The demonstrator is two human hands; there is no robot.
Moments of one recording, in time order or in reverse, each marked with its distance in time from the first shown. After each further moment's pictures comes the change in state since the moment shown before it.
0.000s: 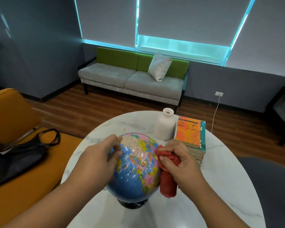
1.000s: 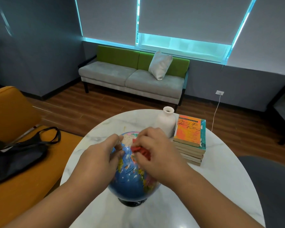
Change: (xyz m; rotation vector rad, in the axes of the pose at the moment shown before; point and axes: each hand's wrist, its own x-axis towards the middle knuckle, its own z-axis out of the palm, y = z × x) left_hand -0.005 0.009 0.002 0.090 -0.012 -0.023; right_hand 0.021 -0.058 0.029 -0.618 -0.284 -0.384
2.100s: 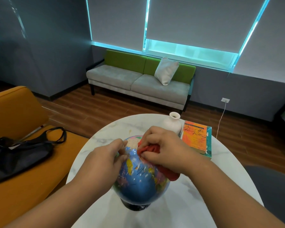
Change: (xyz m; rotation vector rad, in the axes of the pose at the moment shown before) left_hand -0.003 -0.004 -0.010 0.051 -0.006 -0.014; right_hand 0.025 0.008 -0.023 0.149 -0.238 0.061
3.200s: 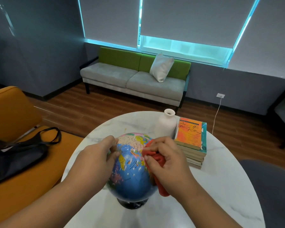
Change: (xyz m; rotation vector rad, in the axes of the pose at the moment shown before) left_hand 0.006 -0.001 0.002 0.071 0.057 -0.023; right_hand -0.039 0.022 0.047 0.274 0.465 0.049
